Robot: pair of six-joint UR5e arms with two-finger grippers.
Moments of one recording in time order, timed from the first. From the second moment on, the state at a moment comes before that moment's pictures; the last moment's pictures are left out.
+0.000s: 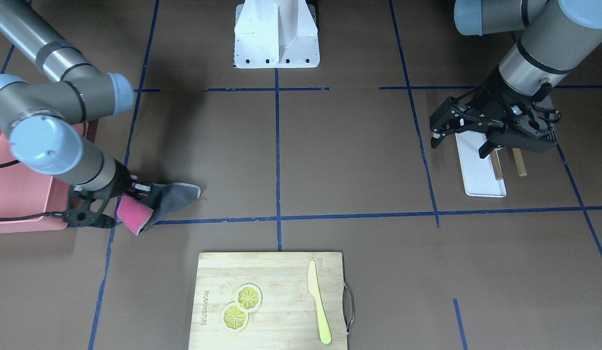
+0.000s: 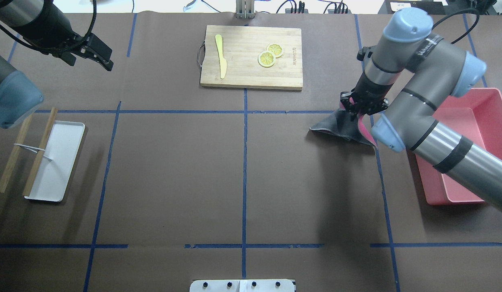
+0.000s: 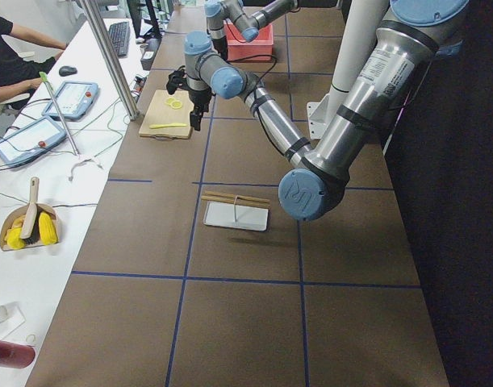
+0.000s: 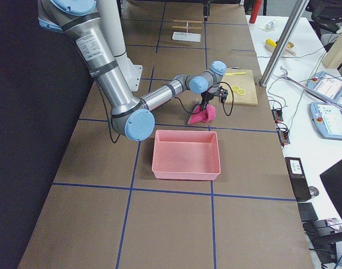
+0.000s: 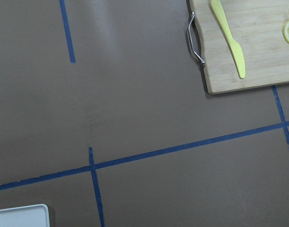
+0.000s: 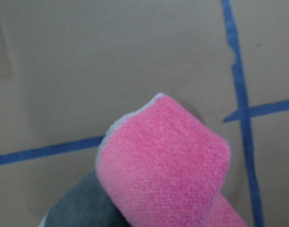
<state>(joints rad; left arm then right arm) -1.07 -2.07 -1.88 -1.43 -2.25 -0.61 0.86 -1.05 1.51 -1.55 2.25 1.04</state>
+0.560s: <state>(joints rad) -1.07 -2.06 -1.88 -1.43 -2.22 -0.59 0.65 -1.06 1.67 -1.55 2.26 1.32</state>
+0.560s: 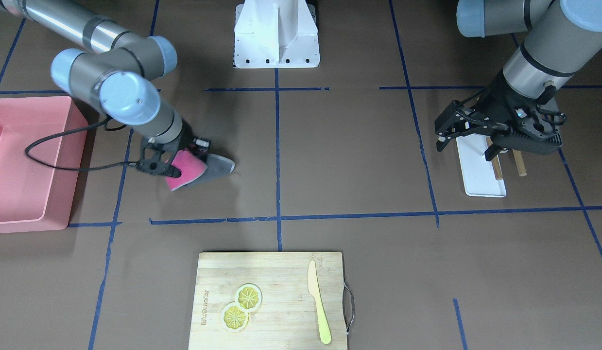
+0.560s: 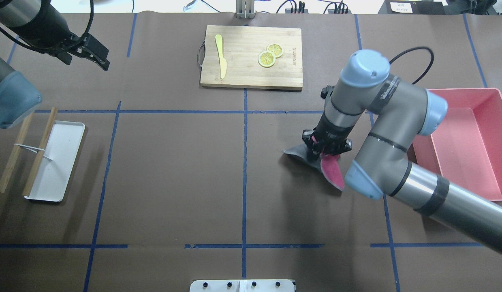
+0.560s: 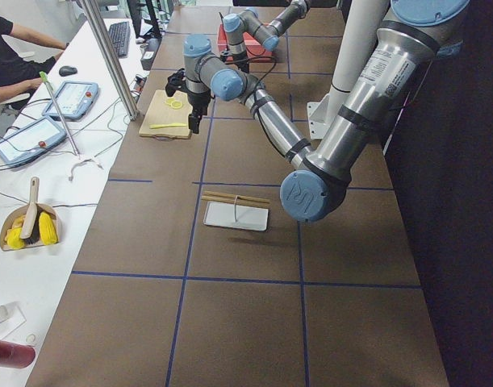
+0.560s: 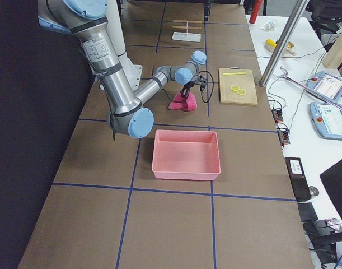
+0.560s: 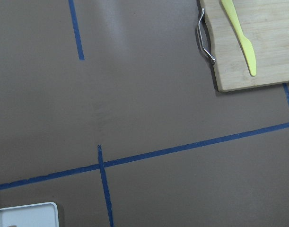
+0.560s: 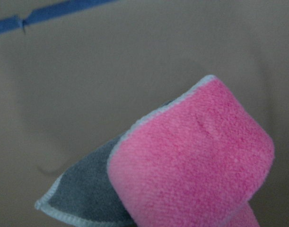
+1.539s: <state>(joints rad) -1.11 -1.99 -1.87 -1.42 -2.21 -0.49 0.55 -1.15 1.85 -1.56 2.21 1.55</state>
